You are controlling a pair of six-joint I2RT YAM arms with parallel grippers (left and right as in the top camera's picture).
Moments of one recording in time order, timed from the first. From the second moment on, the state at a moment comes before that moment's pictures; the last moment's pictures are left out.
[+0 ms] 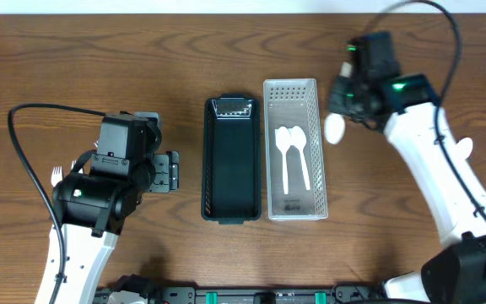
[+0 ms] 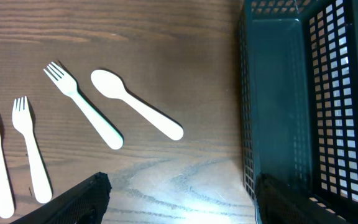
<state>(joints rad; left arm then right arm) -0.21 1.06 1.10 -1.08 -0.06 -0.15 0.30 1.64 1.48 -0.87 0.03 0.45</state>
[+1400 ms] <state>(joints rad) -0.21 1.06 1.10 -1.08 -0.06 -0.15 -0.16 1.70 1.70 -1.13 0.15 0.41</state>
